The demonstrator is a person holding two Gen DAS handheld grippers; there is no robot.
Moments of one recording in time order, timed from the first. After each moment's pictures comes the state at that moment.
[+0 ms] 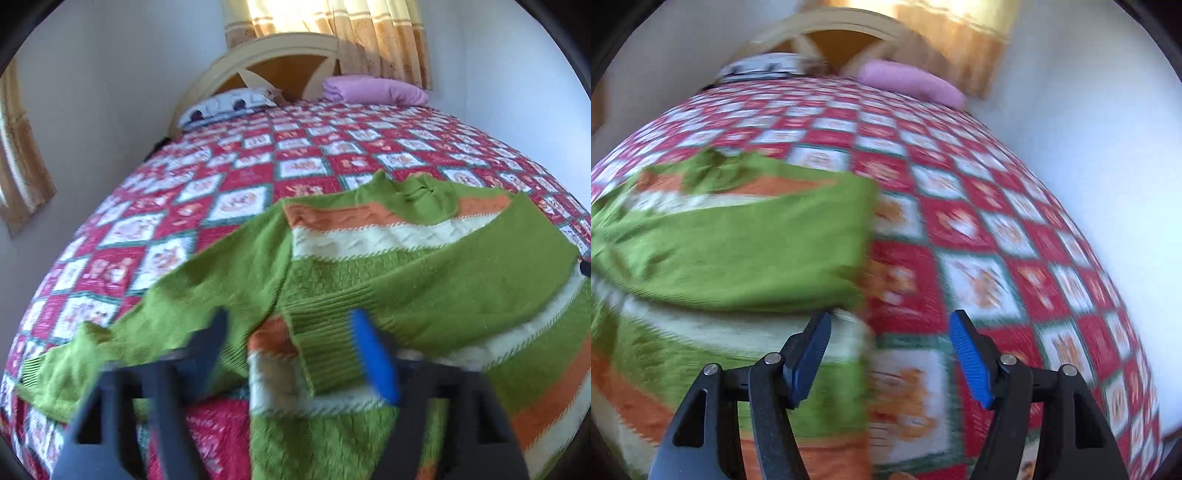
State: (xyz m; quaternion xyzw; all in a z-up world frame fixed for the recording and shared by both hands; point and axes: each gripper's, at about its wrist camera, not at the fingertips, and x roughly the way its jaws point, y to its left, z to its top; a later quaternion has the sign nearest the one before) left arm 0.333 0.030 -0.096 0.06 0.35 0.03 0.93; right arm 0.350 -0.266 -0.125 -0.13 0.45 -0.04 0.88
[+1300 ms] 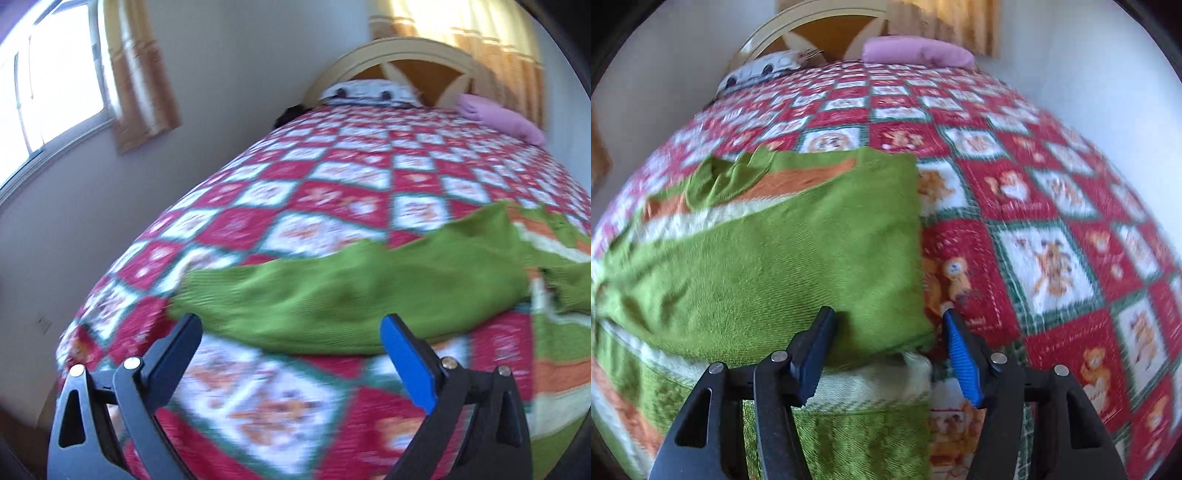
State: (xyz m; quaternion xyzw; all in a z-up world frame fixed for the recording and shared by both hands) left arm 0.230 0.257 -0.089 -0.02 0.37 0.24 0.90; right arm 0.378 -0.293 -0.160 0.02 0.50 -0.02 0.87
